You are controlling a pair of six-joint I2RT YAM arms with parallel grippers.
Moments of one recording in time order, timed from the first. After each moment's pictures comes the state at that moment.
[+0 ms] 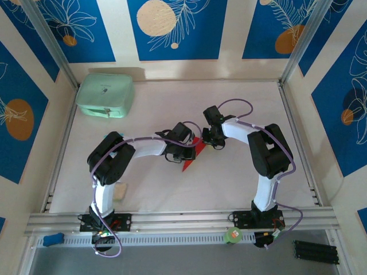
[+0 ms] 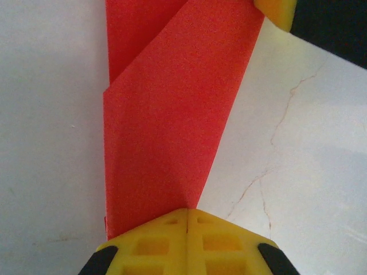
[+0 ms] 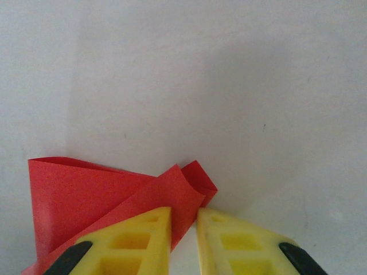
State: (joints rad) left arm -0.78 1.97 1.19 -0.26 0.34 -0.65; right arm 0.44 1.88 1.17 -0.55 -0.06 0.63
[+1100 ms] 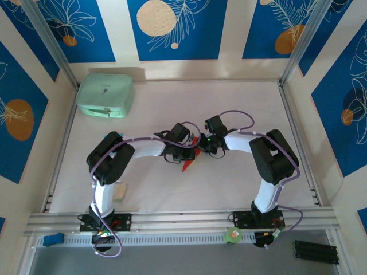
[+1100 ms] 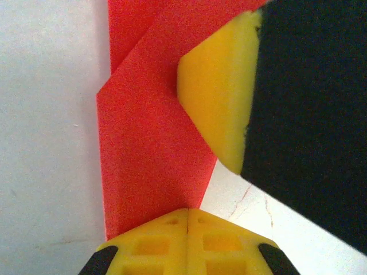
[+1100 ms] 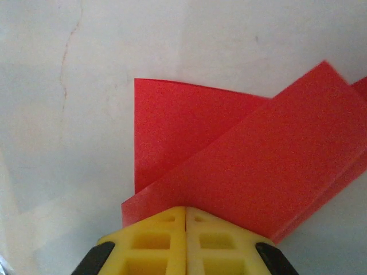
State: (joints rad) left arm -0.77 1.96 1.15 -0.22 0.35 -0.65; right arm 0.46 1.79 0.91 -0.16 -0.33 0.79
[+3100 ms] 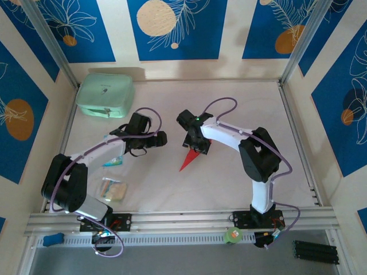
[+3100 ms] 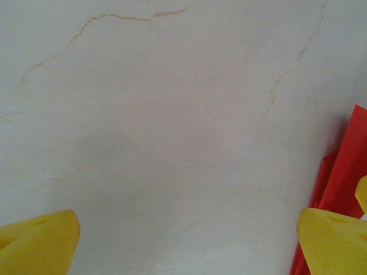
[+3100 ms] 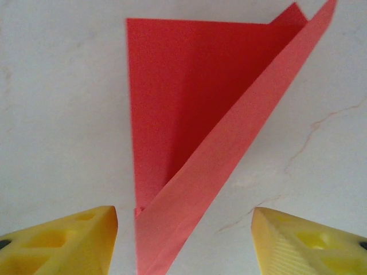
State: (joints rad) left arm -0.47 1.50 0.92 -0.39 0.08 -0.52; right arm 0.70 1.93 1.43 -0.95 0.12 1.10
